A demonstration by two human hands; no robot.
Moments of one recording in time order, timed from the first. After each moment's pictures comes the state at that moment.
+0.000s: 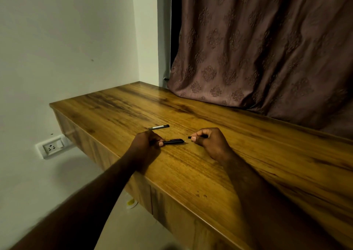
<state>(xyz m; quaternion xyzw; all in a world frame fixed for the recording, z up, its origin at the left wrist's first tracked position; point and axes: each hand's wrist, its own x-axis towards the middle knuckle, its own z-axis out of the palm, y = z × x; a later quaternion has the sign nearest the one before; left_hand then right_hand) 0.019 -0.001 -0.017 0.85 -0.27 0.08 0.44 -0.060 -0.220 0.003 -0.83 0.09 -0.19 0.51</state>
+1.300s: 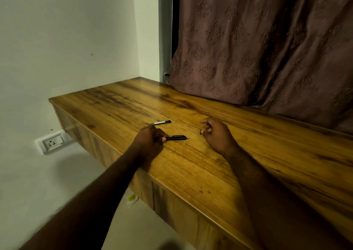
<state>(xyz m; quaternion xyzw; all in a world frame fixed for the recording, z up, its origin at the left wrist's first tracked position) 0.019 -0.002 -0.011 0.86 -0.35 0.10 0.36 -0.047 -0.242 -0.006 -0.90 0.08 -0.25 0.34</state>
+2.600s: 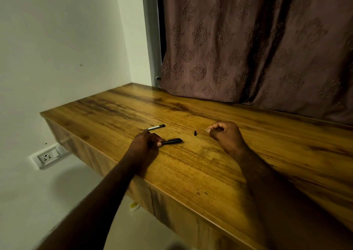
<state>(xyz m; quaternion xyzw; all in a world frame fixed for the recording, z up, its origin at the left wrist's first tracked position) 0.013 -0.003 -0.003 0.85 -0.37 0.10 0.37 -0.074 -0.266 -0.001 -0.82 0.15 -0.28 0.48</state>
